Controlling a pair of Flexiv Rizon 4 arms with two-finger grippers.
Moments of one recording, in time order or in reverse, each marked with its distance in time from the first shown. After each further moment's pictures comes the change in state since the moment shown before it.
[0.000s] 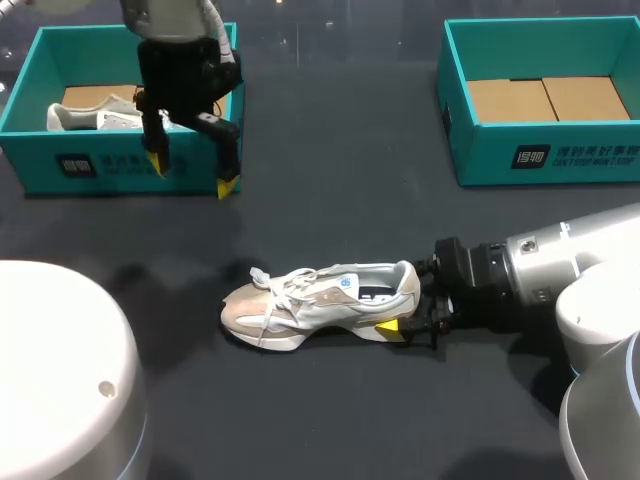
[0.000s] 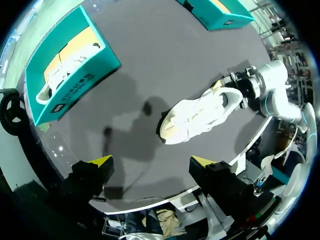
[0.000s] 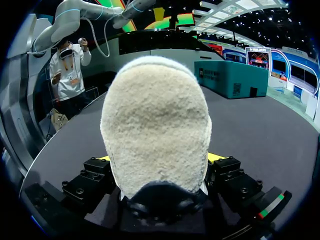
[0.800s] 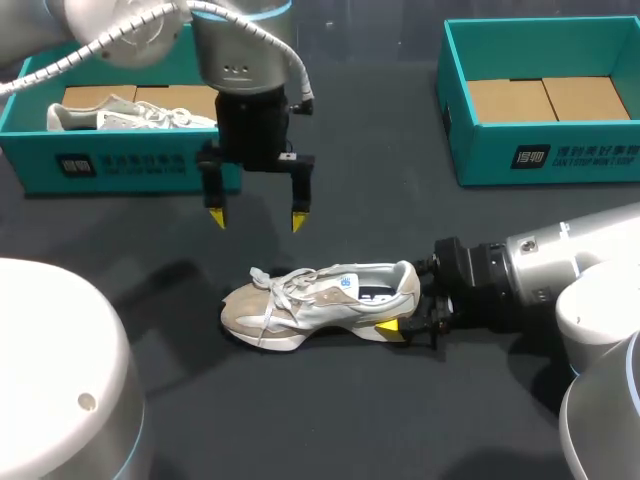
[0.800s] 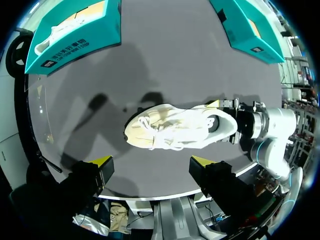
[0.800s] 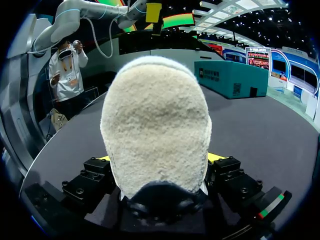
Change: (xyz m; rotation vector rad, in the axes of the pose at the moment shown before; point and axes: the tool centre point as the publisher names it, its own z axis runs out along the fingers) left arm 0.086 -0.012 0.040 -0.039 0.056 -0.380; right arm 0.000 0.000 0.000 0.000 0.000 0.000
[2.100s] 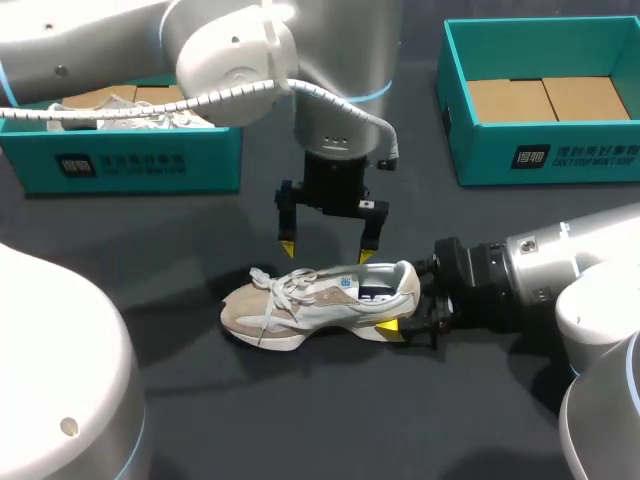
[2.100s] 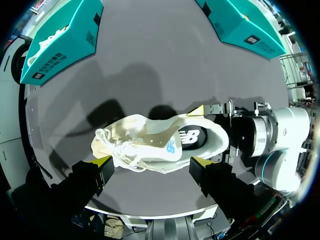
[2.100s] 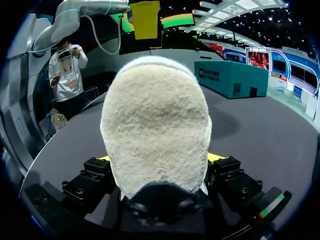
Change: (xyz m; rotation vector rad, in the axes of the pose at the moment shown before) left arm 0.085 -0.012 0.059 0.140 -0.070 -0.003; right arm 0.000 0.000 0.000 0.000 0.000 0.000
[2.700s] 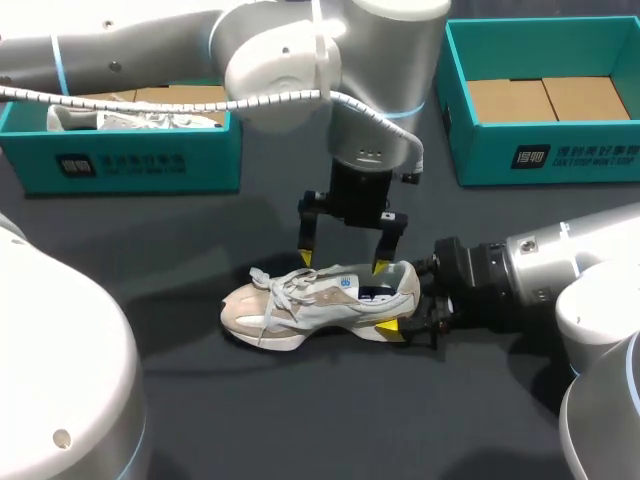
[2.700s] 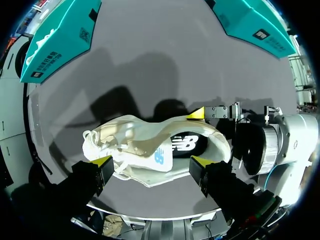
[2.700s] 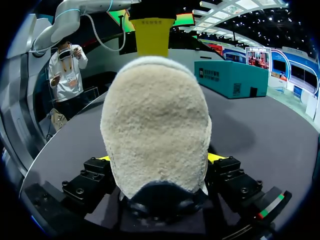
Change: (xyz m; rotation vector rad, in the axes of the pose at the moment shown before) left arm 0.021 -0.007 0.024 -0.041 -0.055 -0.015; right arm 0.000 0.000 0.000 0.000 0.000 0.000
